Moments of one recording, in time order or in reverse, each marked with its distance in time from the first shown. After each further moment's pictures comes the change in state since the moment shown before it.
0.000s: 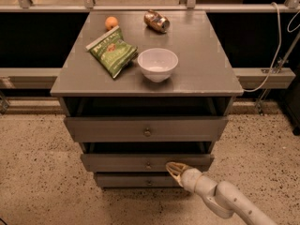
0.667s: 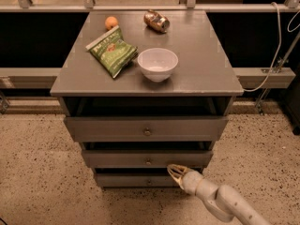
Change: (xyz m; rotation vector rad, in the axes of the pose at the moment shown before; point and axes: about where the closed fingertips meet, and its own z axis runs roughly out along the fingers) arm 0.017 -0.001 -0.003 0.025 -0.016 -0.013
